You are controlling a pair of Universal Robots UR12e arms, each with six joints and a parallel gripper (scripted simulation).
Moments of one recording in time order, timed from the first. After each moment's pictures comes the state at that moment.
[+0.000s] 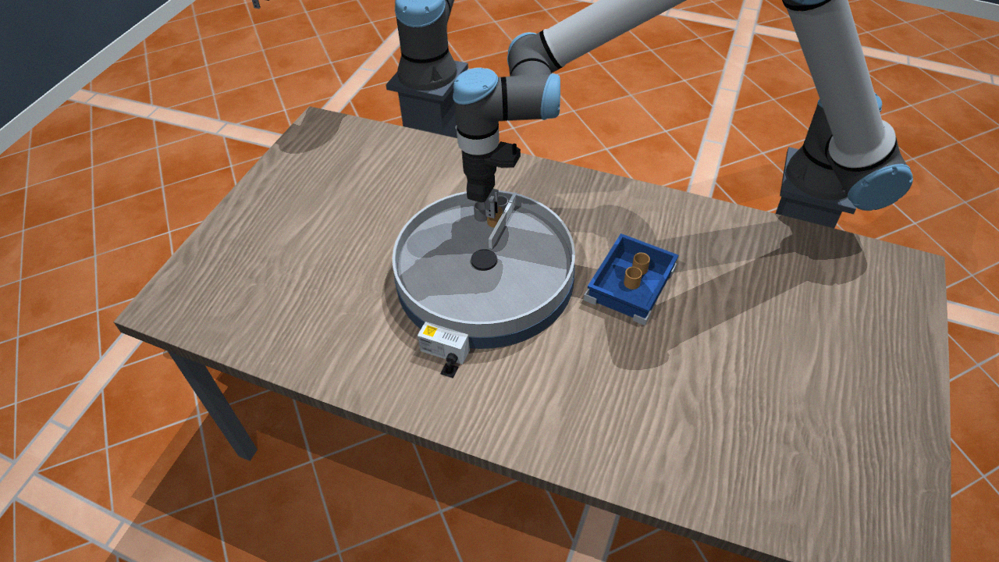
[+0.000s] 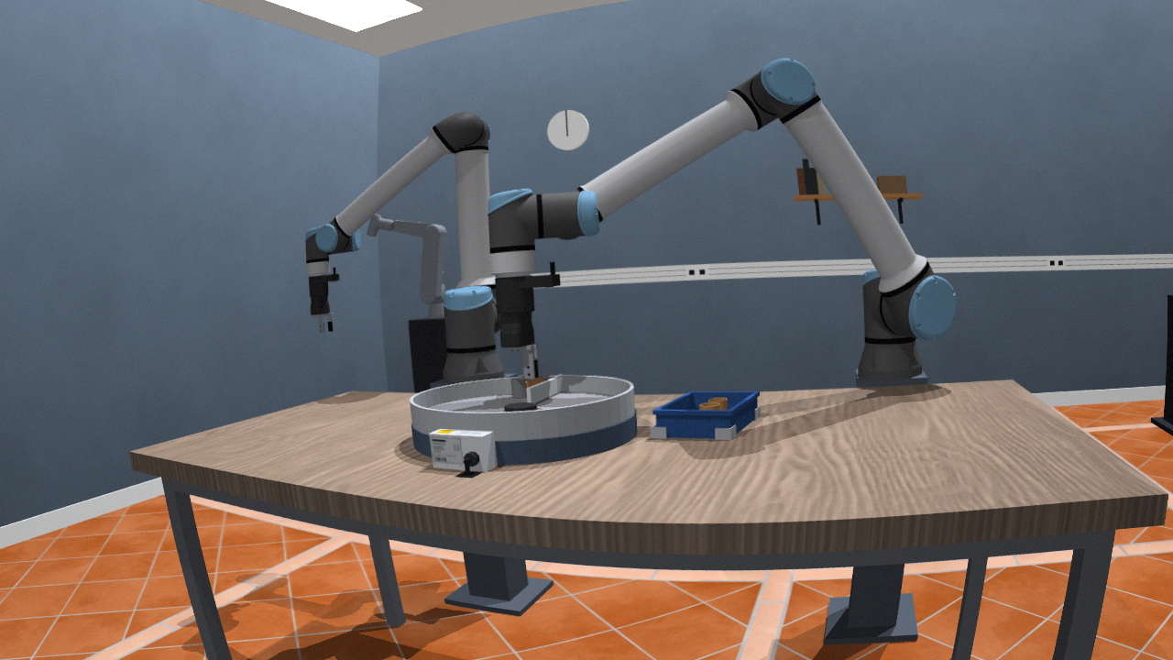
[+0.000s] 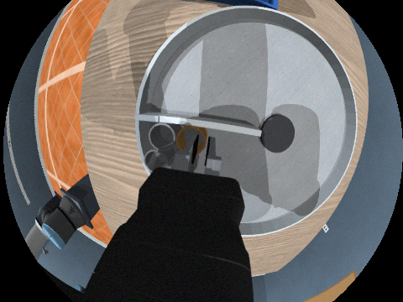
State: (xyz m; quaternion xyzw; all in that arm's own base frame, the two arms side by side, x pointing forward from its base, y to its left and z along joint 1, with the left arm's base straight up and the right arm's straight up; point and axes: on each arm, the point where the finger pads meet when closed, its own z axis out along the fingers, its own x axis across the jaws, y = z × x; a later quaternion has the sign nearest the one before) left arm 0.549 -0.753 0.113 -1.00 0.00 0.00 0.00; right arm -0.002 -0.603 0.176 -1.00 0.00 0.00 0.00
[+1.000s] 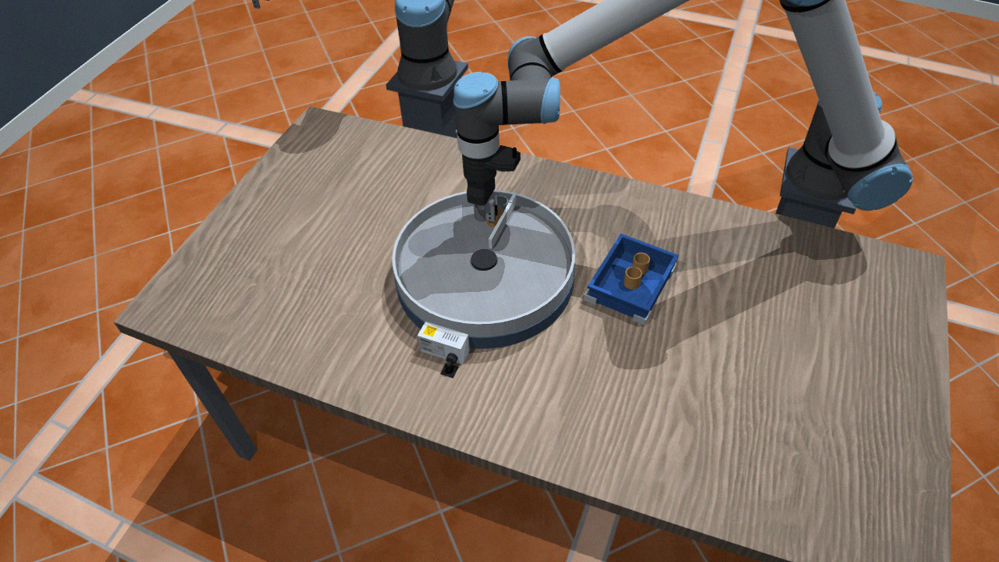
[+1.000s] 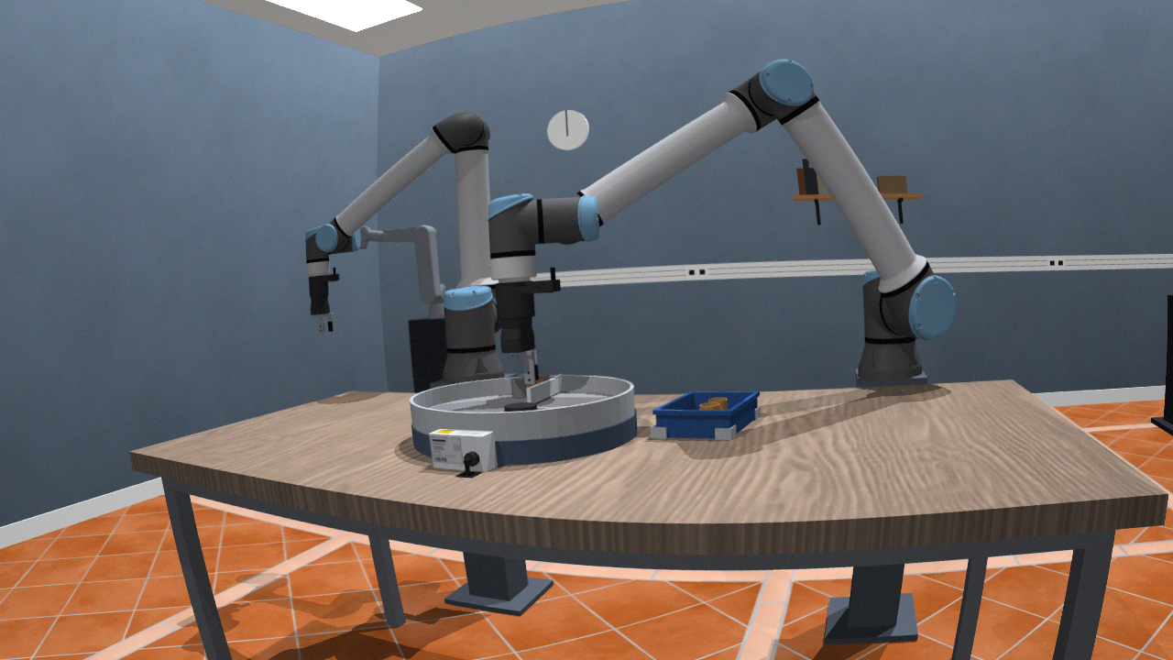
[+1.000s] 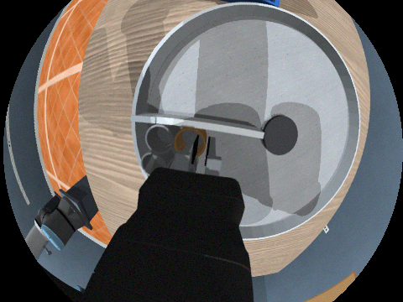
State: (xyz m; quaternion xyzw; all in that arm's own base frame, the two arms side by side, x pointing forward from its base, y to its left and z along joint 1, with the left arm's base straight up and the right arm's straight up) left arm 0.549 -0.753 0.102 -1.00 0.00 0.00 0.00; right arm -0.002 -0.603 0.176 -1.00 0.00 0.00 0.00
